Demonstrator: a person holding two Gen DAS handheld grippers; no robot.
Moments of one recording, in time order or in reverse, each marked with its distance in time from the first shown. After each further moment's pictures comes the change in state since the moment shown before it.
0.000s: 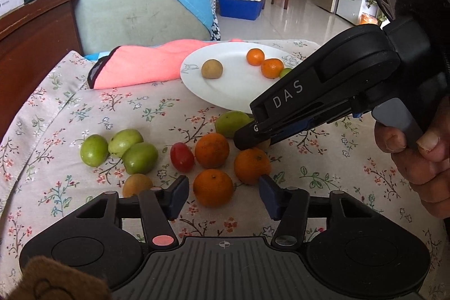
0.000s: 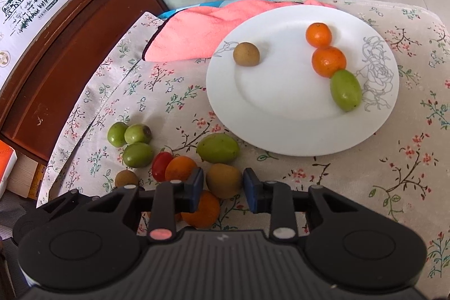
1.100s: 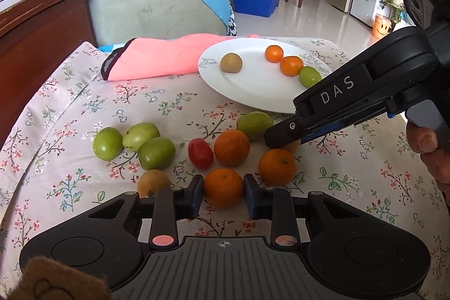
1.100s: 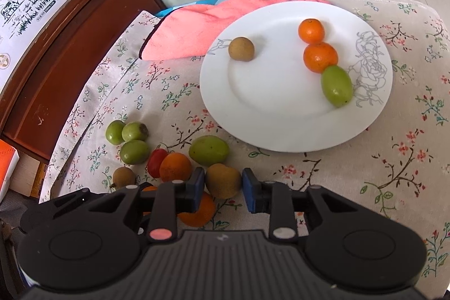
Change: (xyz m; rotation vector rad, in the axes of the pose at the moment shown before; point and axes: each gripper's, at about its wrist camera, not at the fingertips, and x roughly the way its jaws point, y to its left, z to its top) left arm 0.003 0.010 0.001 -0.043 0.018 0.062; right arm -0.005 -0.007 0.001 0.012 0.022 0.017
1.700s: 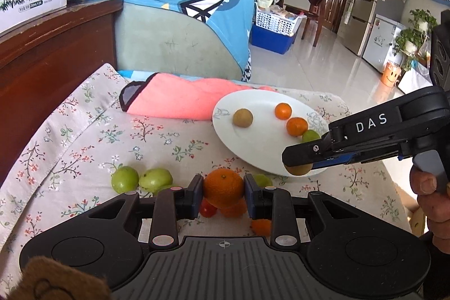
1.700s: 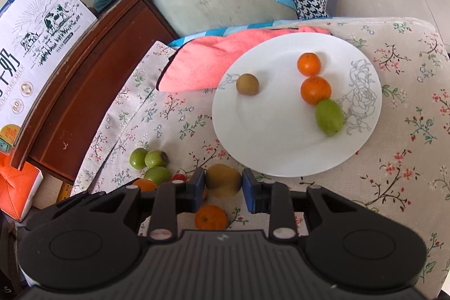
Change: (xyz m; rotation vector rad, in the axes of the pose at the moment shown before) left arm -0.030 0.012 0.034 -0.158 -0.128 0.000; right arm -0.040 -0.007 0.016 0.043 -0.100 0.086
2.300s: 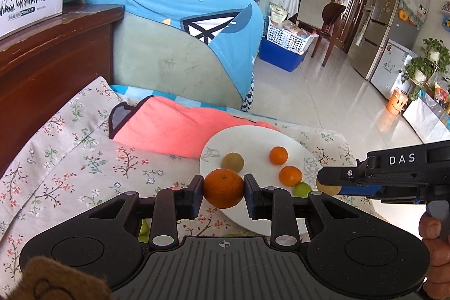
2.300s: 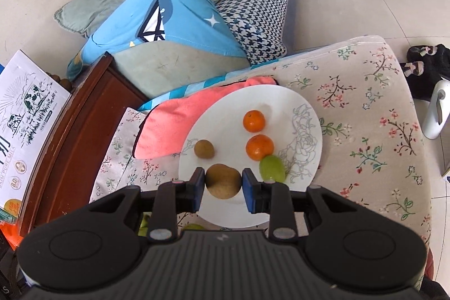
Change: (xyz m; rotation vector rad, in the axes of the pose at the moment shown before) left arm 0.029 -0.014 0.050 -0.102 -0.017 0.004; right arm -0.032 -0.043 0.029 0.187 -0.143 -0.066
